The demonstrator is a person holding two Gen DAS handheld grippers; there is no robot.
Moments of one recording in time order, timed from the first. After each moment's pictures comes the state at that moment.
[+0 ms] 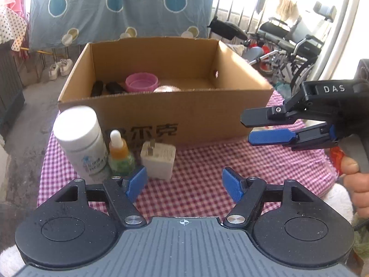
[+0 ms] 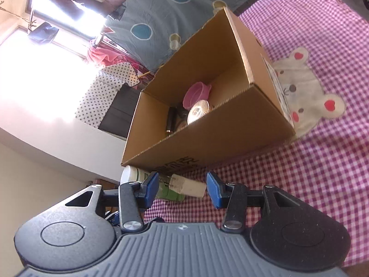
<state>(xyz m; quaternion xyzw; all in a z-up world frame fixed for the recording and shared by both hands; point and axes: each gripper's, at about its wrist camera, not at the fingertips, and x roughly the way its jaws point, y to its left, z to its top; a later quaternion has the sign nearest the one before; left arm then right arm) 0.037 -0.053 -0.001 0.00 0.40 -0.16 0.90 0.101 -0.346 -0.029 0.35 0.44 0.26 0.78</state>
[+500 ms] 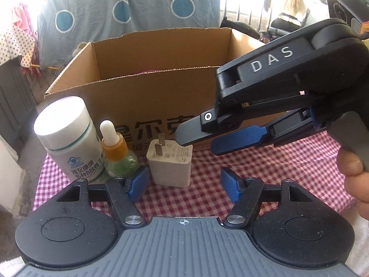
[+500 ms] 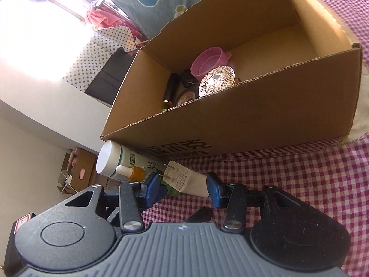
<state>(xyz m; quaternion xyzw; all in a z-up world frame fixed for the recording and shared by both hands) 0.056 -0.069 -0.041 0.05 0.36 -0.13 0.92 0.134 -0.269 -0.045 0.25 0.47 0.27 0.80</state>
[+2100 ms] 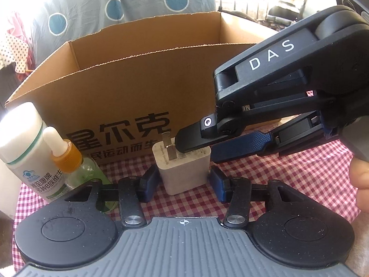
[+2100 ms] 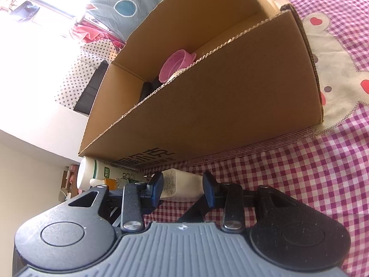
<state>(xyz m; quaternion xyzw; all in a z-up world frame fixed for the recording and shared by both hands) 0.068 -0.114 -0.053 0.08 0.37 -0.12 0.92 0.142 -0.297 -0.072 0.31 0.48 0.25 0.78</state>
